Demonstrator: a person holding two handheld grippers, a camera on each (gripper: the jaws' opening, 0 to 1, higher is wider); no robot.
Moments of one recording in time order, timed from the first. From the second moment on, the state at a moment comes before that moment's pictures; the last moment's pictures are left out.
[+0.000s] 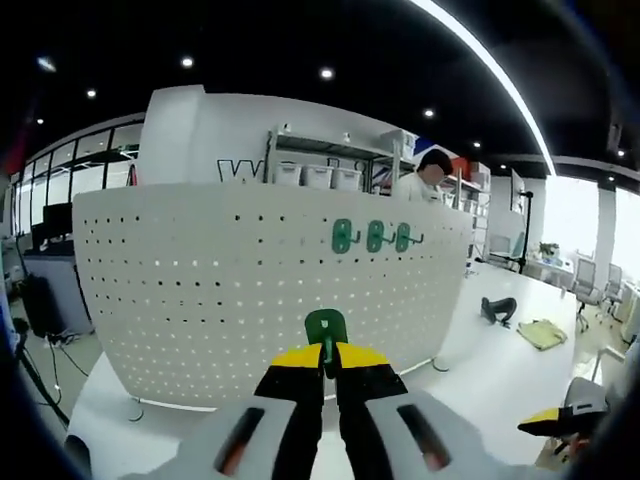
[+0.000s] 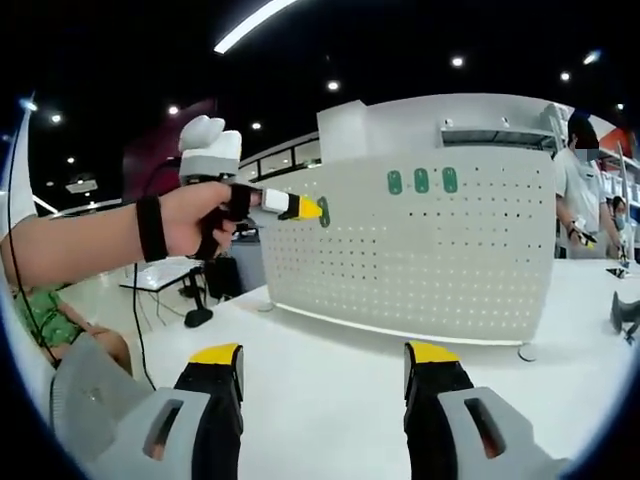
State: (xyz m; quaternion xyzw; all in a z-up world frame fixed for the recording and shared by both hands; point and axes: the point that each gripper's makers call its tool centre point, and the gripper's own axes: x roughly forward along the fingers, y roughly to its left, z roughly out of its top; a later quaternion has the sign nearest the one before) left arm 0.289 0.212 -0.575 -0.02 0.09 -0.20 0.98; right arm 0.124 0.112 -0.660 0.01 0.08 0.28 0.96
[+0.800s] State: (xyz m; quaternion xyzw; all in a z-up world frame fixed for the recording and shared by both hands) left arm 0.329 0.202 -0.559 0.01 0.09 -0.17 0.98; right arm 0.124 0.099 -0.661 0.01 0.09 0.28 0.96
